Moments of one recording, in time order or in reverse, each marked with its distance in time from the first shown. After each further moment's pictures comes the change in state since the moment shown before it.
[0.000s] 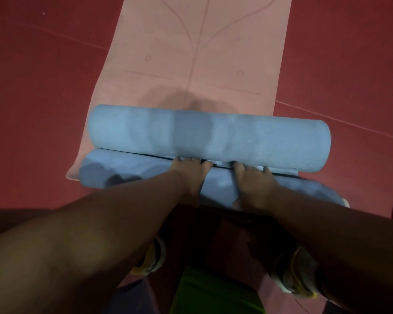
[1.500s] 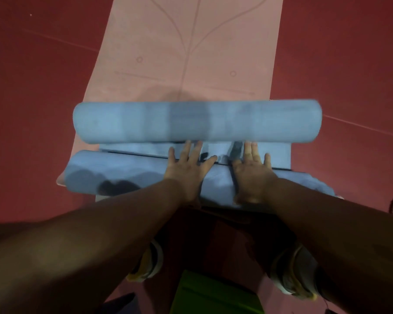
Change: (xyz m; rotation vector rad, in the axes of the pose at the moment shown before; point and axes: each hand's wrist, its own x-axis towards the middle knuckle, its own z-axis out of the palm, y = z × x) left_hand 0.001 0.015 0.001 0.107 0.141 -0.086; right_hand 0.016 0.009 -0.015 -0.068 -0.101 0.084
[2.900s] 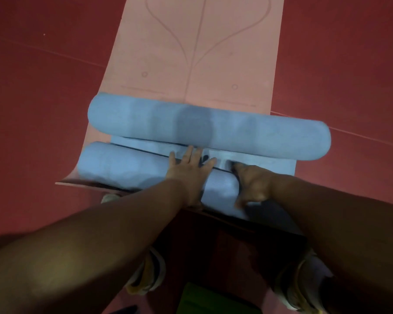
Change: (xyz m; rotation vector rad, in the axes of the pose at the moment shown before) left_hand 0.002 -0.011 -0.028 -0.018 -0.052 -0.027; right_hand 0.009 0.017 -0.027 0.342 -0.088 -0.104
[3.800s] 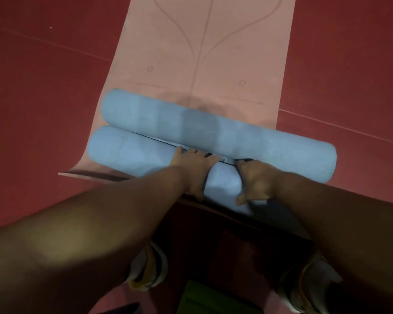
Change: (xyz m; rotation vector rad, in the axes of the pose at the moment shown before) left_hand 0.018 -0.015 -0.007 -0.026 0.010 0.099; right_hand 0.013 -0.001 -0.002 -0.106 0.012 -0.070
